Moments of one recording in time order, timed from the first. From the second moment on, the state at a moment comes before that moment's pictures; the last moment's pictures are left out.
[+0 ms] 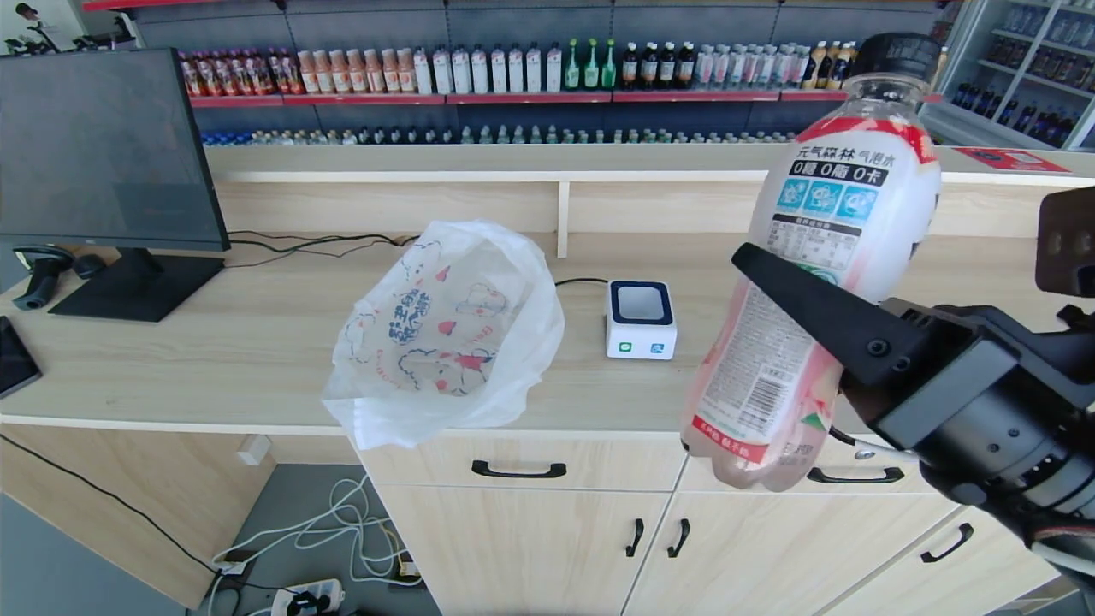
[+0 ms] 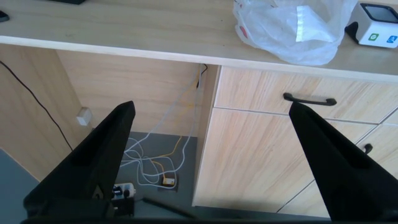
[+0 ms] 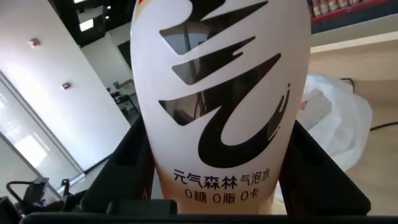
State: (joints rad) left arm 0.00 0.00 0.00 0.00 0.00 -0.01; right arm 0.72 1.52 -0.43 -1.55 0.19 0.42
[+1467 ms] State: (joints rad) left arm 0.00 0.00 0.00 0.00 0.00 -0.01; right arm 0.52 1.91 -0.77 -1.57 0.13 -0.21
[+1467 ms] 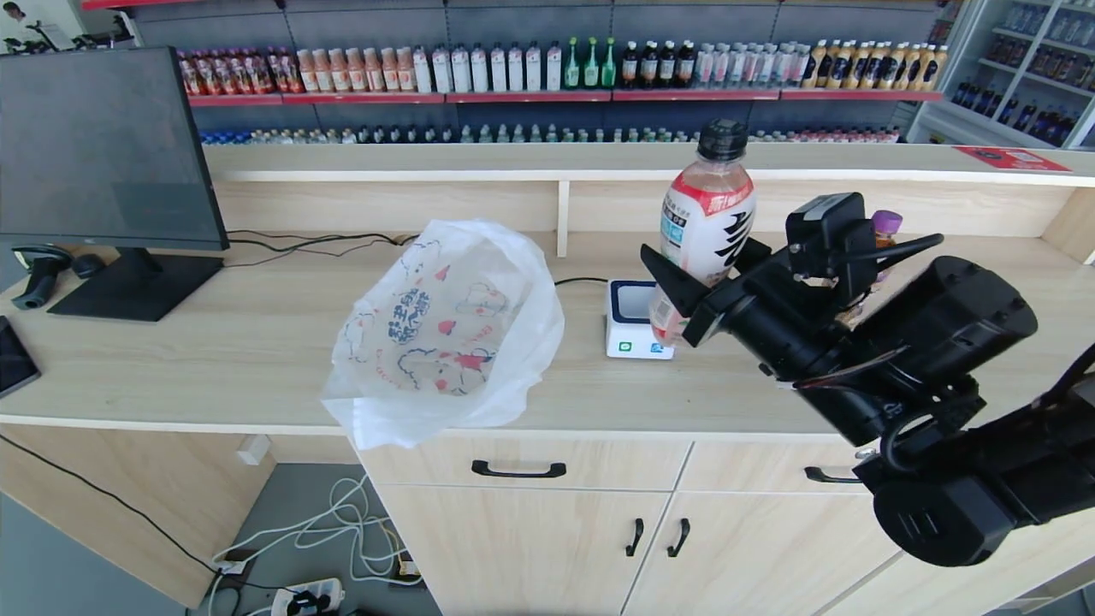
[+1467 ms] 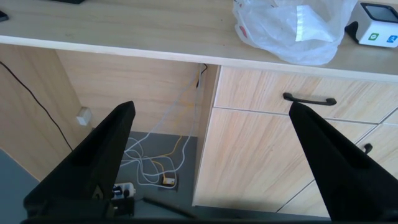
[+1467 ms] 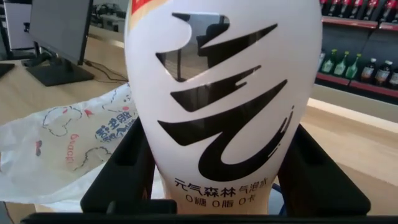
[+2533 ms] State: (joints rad) left arm 0.00 0.00 0.00 0.00 0.00 -0.01; right arm 0.47 2.14 -1.07 -1.55 0.19 -0.49
